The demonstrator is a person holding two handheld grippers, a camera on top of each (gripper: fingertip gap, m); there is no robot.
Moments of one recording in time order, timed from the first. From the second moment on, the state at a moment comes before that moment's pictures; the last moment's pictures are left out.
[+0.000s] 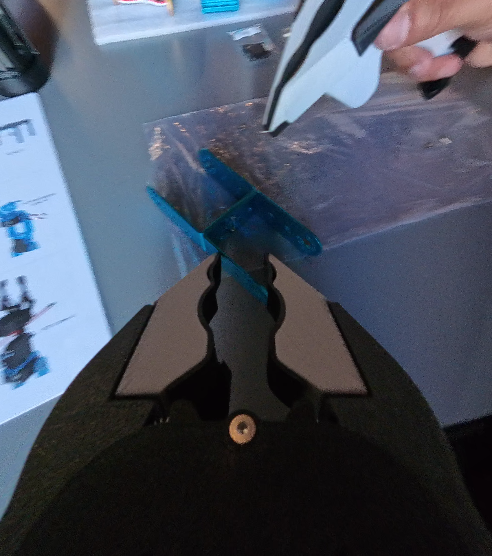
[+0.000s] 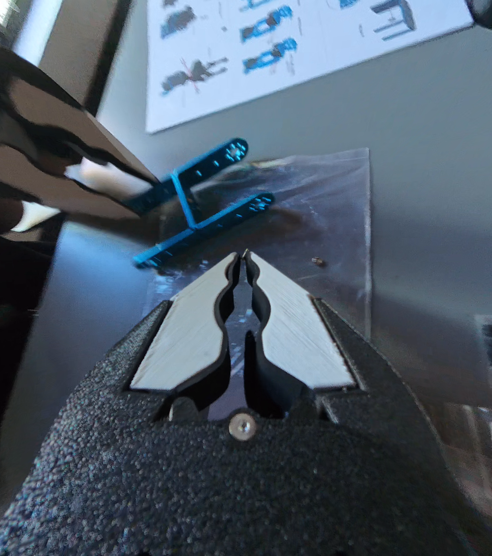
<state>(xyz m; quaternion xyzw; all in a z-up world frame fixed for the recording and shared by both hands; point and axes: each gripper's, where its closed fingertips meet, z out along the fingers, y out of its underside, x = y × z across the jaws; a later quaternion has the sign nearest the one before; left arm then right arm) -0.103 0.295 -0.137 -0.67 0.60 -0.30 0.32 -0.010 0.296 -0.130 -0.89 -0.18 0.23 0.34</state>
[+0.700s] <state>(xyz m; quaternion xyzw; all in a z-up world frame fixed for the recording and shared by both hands) -0.095 0.304 -0.143 -0.25 0.90 -0.27 0.25 -0.083 0.276 -0.149 -0.93 -0.18 0.11 0.30</state>
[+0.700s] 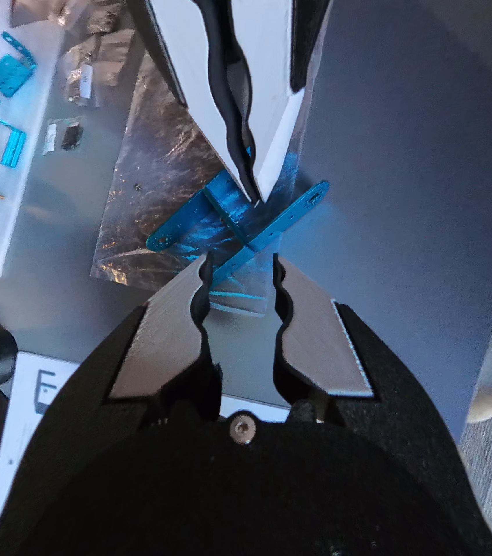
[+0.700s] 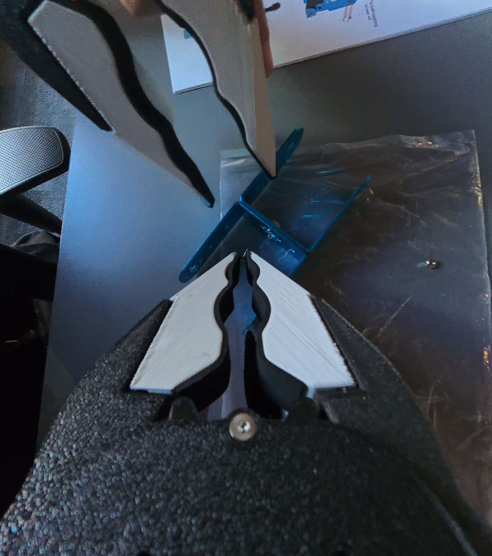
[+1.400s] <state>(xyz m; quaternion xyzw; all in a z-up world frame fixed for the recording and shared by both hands) -0.062 0.265 -0.051 -0.28 0.70 -0.41 0.51 -0.048 0.269 -0.029 -0.89 -0.40 0.08 0.21</state>
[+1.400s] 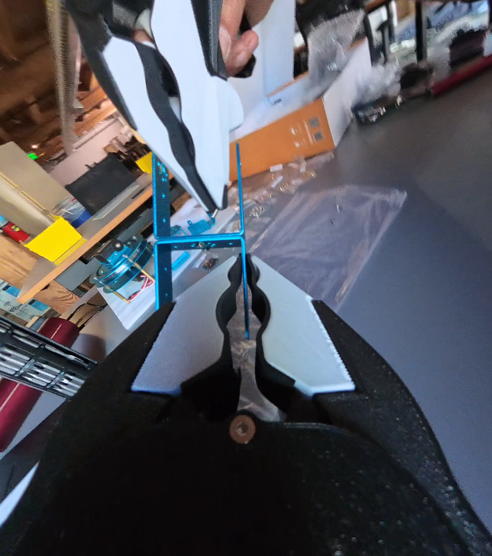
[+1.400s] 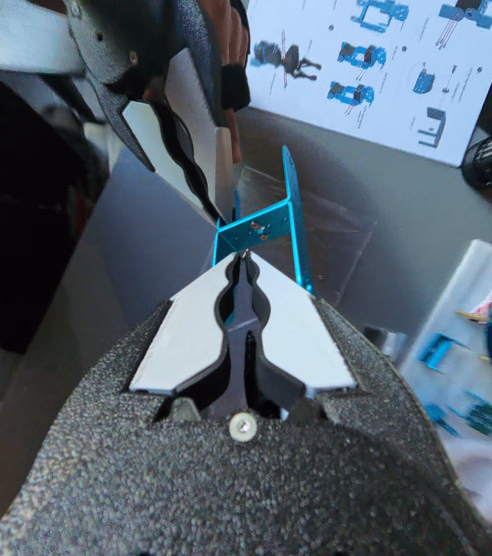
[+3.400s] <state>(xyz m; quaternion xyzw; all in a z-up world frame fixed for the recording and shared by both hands) -0.080 0.239 0.022 -0.24 0.57 -0.63 0.47 -0.068 0.255 0.031 -0.79 -0.59 -0.08 -0.15</state>
